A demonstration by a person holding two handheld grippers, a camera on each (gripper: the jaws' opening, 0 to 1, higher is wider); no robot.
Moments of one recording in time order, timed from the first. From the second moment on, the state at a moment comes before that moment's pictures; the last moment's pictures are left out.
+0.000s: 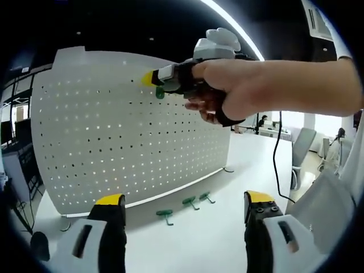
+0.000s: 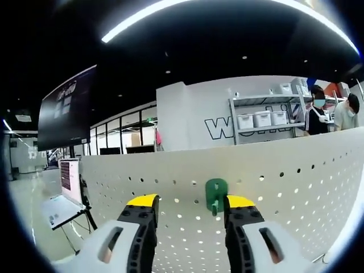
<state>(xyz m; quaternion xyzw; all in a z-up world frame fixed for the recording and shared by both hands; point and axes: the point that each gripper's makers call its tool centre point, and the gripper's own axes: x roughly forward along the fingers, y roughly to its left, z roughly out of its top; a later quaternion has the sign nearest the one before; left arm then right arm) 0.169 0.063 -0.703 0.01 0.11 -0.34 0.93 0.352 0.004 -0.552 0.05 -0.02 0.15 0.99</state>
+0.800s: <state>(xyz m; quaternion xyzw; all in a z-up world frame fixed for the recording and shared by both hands) 0.173 0.062 -0.702 0.01 0.10 -0.34 0.94 0.341 0.000 -0.549 0.04 -0.03 0.23 0.97</state>
